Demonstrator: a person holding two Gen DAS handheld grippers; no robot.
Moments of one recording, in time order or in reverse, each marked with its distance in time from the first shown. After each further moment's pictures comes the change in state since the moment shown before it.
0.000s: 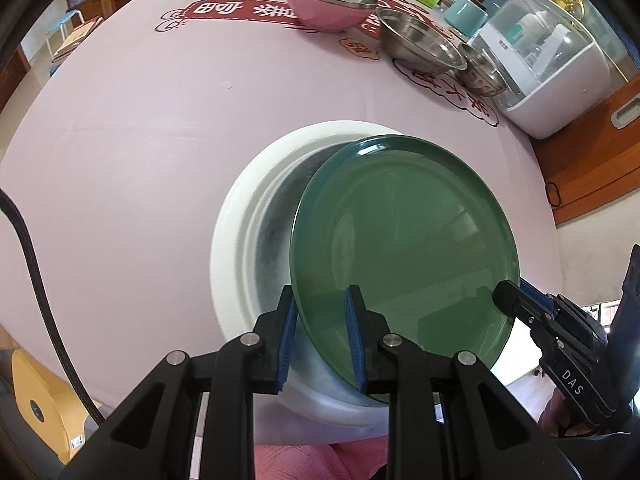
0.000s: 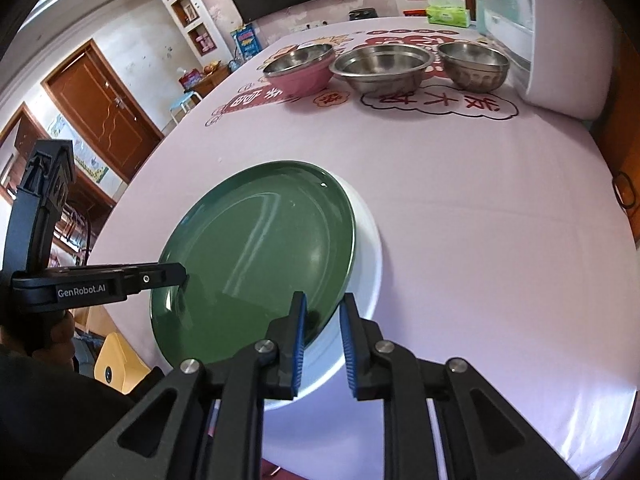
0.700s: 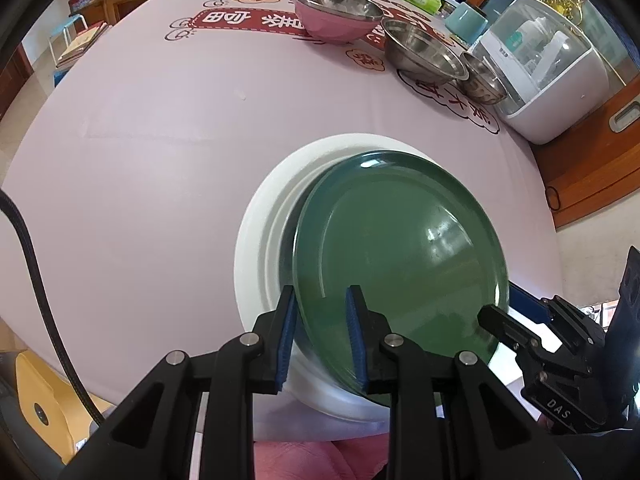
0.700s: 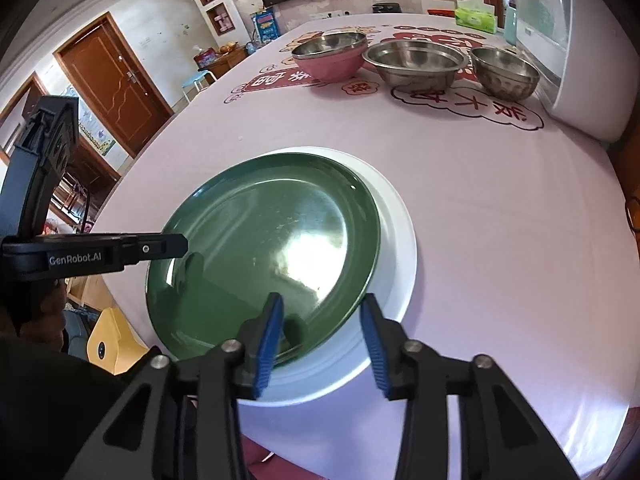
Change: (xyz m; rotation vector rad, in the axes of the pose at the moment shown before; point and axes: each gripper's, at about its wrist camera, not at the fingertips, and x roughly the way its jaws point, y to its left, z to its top) left arm -0.012 0.006 0.001 0.004 -0.027 0.009; right arm 0.002 0.021 -0.001 -0.086 0.025 -0.001
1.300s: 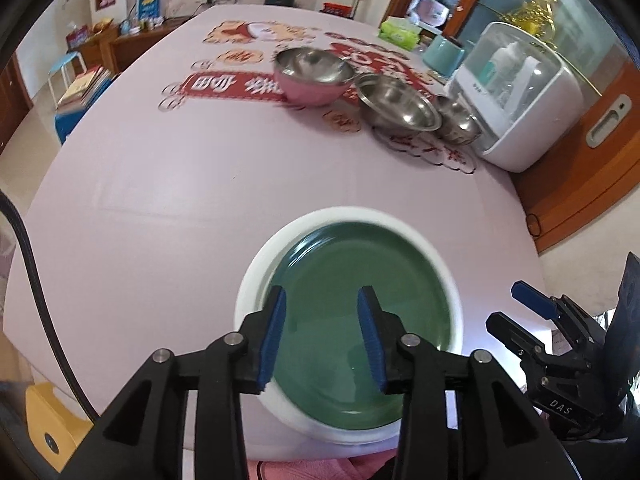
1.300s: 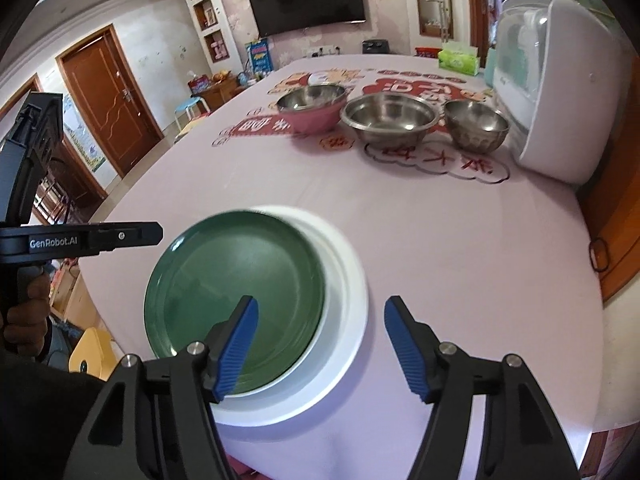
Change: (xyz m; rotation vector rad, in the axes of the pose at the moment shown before) left arm -0.047 -0.024 0.025 0.066 -0.142 -0.006; right arm -0.044 -0.015 0.022 -0.004 -0.140 -0.078
